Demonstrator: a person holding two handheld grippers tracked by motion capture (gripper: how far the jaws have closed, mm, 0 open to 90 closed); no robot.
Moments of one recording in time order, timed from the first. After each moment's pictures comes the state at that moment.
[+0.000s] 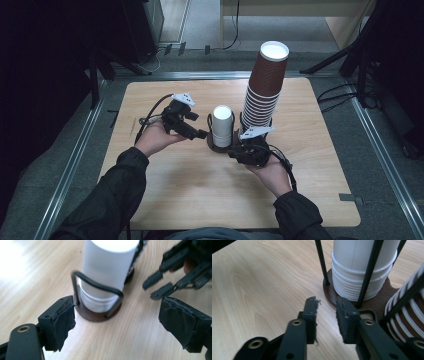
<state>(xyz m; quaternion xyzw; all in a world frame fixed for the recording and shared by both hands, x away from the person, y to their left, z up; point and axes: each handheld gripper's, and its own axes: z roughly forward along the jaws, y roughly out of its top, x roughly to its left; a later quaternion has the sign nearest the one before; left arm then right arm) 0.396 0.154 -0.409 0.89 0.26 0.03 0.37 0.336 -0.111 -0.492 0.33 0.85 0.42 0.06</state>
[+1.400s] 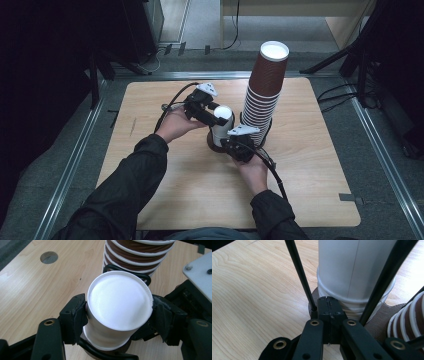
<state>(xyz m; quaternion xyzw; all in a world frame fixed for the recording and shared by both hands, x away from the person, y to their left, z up) 0.429 0.101 -0.408 0.90 0.20 0.06 0.38 0.348 -0.073 -0.511 0.39 0.80 0.43 0.13</state>
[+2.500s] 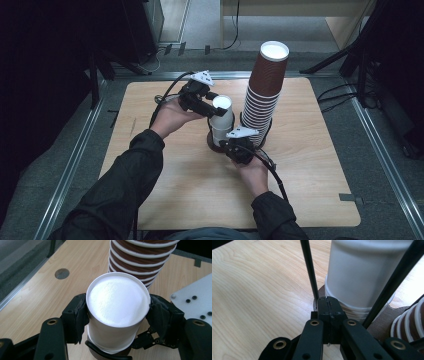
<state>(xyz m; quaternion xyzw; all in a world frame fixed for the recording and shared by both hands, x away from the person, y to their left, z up) 0.421 0.108 -0.363 0.89 0.20 0.09 0.40 0.341 -0.072 -0.510 0.37 0.81 0.43 0.14</state>
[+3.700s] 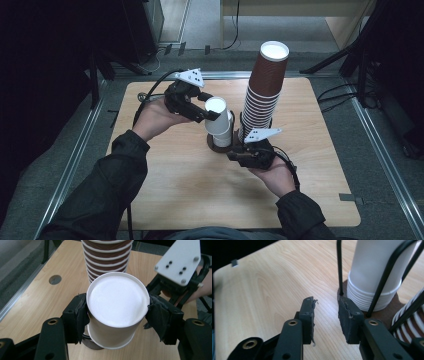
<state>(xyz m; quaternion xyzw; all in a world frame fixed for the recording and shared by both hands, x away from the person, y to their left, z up) 0.372 0.126 -0.323 0.90 0.16 0.09 0.39 0.320 -0.125 -0.474 0.27 0.84 0.46 0.05</state>
